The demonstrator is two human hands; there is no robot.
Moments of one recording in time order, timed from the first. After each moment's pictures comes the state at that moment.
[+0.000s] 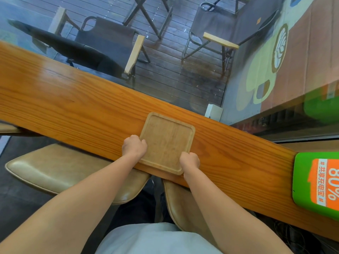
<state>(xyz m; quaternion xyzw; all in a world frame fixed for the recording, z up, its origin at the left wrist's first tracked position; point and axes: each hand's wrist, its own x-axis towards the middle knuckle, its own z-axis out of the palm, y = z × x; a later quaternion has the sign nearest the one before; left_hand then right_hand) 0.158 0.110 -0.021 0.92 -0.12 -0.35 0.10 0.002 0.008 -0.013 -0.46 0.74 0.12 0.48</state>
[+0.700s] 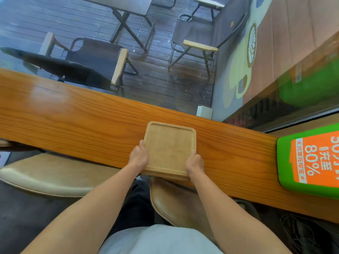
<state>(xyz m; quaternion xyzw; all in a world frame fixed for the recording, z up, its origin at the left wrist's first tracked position) 0.073 0.089 -0.006 0.87 -0.01 -0.44 0.24 -0.083 -0.013 0.007 -0.47 0.73 0.04 0.49</state>
